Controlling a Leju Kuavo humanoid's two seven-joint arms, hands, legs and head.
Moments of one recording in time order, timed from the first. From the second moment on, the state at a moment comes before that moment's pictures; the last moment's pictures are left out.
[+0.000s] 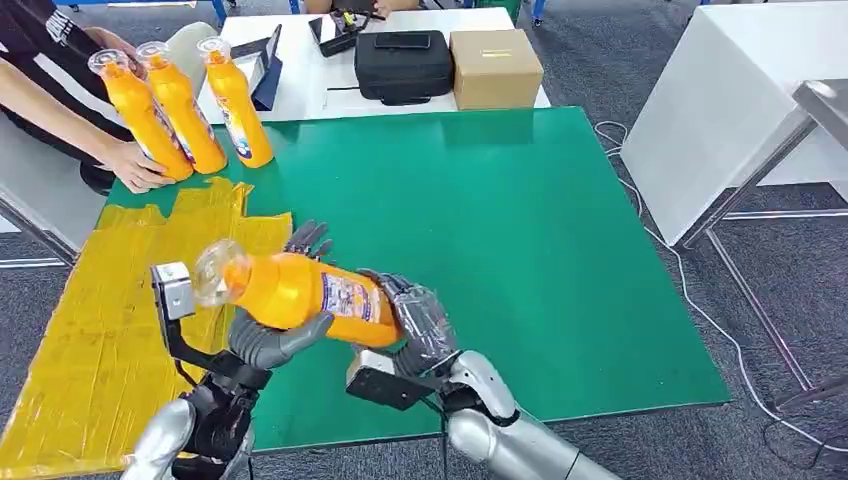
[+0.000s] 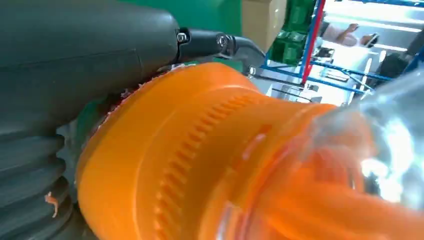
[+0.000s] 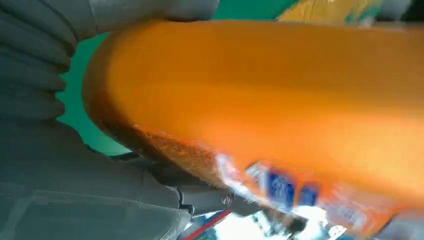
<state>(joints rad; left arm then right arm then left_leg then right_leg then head) -0.21 0.02 -0.57 -1.67 0.61 0.03 0.01 -0.34 -0.04 0.90 -1.30 0.52 -0.45 -0.08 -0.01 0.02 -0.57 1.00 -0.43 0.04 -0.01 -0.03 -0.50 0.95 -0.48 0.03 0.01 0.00</state>
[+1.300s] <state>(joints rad) -0.12 0.04 -0.56 -1.76 0.41 0.08 -0.15 -0.30 -0.05 0.89 -1.33 0.38 -0.44 -0.17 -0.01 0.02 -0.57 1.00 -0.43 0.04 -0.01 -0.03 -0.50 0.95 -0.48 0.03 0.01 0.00</state>
